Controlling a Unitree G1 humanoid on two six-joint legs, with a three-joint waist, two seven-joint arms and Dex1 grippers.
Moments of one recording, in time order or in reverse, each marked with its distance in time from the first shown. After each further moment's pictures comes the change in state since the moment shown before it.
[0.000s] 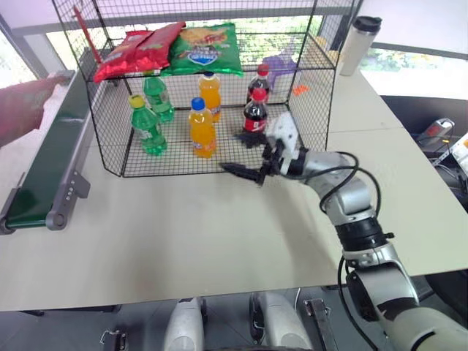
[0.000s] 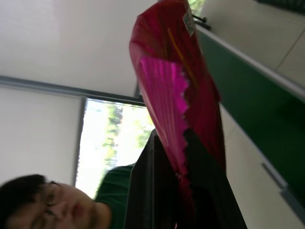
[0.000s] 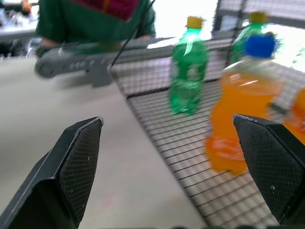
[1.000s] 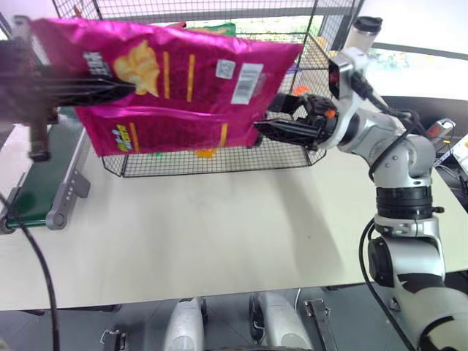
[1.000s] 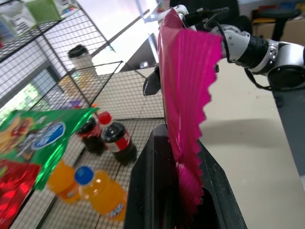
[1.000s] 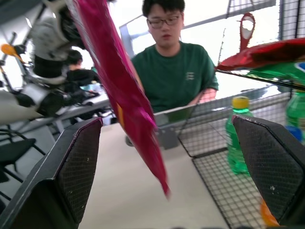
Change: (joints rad) left arm -0.967 0.112 -0.702 0.185 -1.015 0.396 -0.280; right arm -0.176 -0.130 -0.168 -0.014 0.400 0.405 0.247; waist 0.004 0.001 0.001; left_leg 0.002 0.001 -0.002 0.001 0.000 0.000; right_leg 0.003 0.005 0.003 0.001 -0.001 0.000
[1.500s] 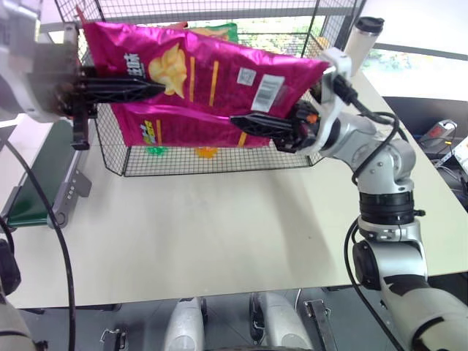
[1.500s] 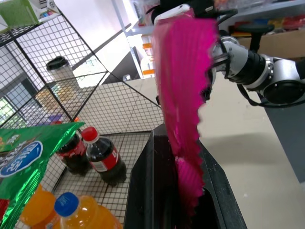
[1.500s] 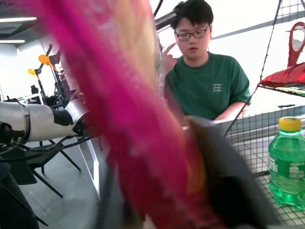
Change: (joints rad) left arm -0.087 -0.123 -0.126 0.087 0.104 -0.068 -0.054; right arm 0.024 0.090 0.029 -0.119 0.034 0.009 -0.065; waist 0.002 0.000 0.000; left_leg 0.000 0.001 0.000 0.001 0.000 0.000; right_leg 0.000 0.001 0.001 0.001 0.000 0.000
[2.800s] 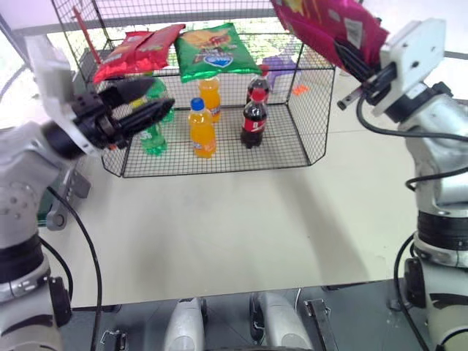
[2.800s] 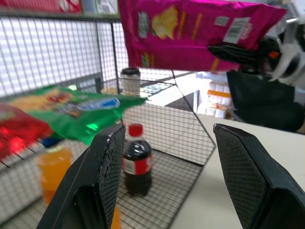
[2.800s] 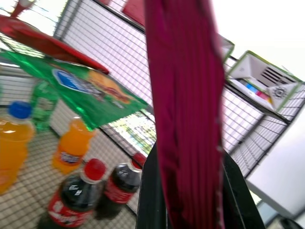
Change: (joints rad) left arm 0.366 -0.340 0.207 -0.249 -0.112 0.072 0.547; right arm 0.134 -0.287 -0.058 -0.152 -0.642 -0.527 -0.629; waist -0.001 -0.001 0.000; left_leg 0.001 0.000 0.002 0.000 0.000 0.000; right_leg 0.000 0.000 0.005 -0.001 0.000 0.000
